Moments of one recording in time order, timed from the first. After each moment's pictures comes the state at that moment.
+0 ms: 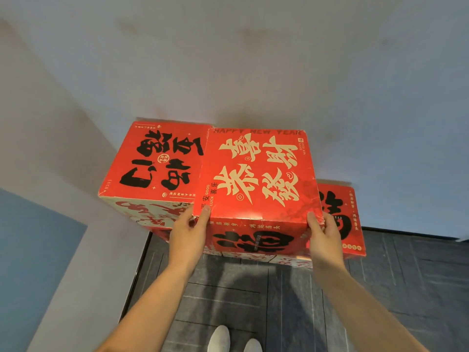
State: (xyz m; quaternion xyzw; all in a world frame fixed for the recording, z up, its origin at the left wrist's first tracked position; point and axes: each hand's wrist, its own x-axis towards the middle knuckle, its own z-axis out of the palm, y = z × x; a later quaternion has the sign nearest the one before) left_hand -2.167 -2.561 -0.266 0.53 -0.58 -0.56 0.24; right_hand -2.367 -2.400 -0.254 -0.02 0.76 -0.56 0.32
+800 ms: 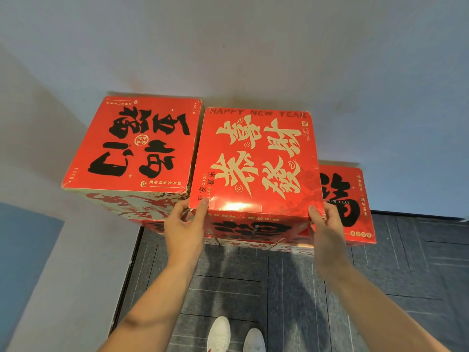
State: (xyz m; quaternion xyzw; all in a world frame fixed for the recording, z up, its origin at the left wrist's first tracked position) left_hand -2.193 -2.566 -0.333 0.56 -0.53 -0.56 0.32; right_hand -2.388 -2.406 -0.333 -0.03 0.72 -0.61 0.33
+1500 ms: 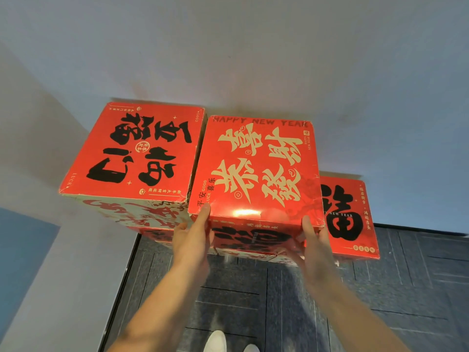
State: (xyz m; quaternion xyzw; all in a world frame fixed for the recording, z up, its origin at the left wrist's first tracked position) left_hand -2.211 -2.574 -0.348 0.59 -0.22 -0.72 0.29; right_hand -2.370 -2.421 -0.339 0.05 0.66 -0.64 0.39
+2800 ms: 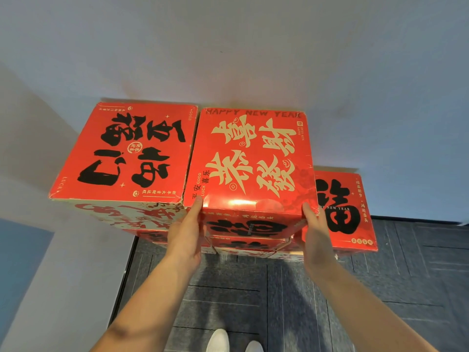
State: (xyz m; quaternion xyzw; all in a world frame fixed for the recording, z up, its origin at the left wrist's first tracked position) left_hand -2.214 -2.588 -0.317 0.60 -0.24 -0.72 0.23; right_hand -2.385 -2.436 -0.345 0.01 0.70 -0.61 0.36
